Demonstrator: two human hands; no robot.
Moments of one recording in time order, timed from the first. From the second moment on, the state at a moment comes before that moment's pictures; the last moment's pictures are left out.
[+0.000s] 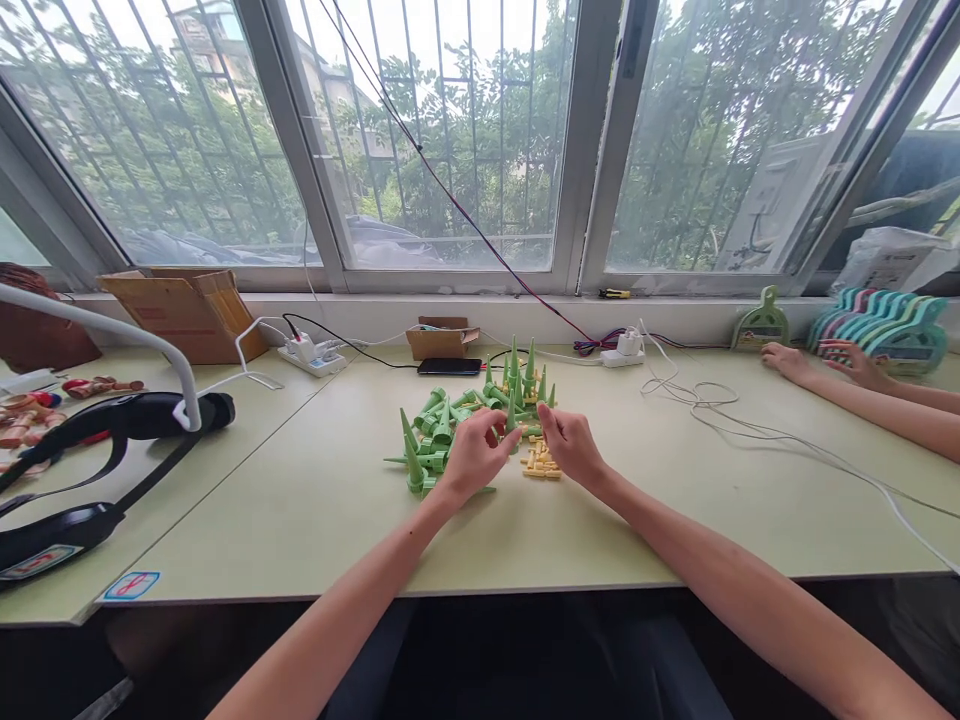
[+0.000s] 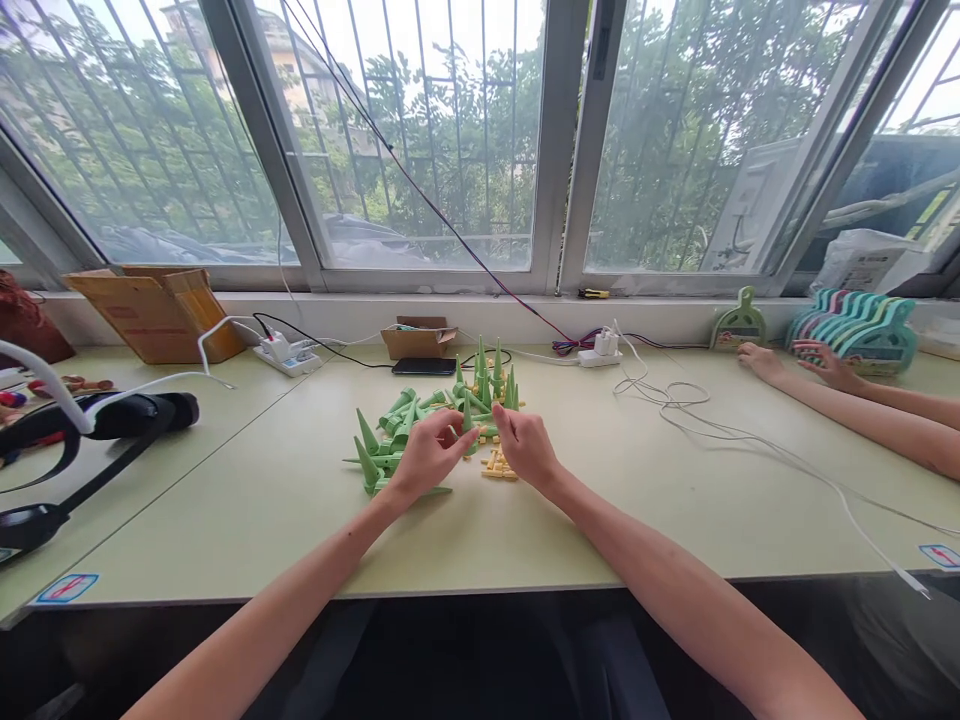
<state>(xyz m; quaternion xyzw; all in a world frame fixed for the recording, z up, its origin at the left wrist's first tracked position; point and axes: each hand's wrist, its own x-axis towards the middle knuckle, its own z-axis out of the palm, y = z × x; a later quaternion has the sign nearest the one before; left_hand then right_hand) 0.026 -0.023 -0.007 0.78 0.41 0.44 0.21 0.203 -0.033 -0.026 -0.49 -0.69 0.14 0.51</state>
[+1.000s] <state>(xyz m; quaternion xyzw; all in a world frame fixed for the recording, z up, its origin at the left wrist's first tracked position) 0.008 -0.002 0.006 0.89 0.37 0.23 0.14 0.203 -0.032 -0.025 -0.50 -0.72 0.12 0.46</state>
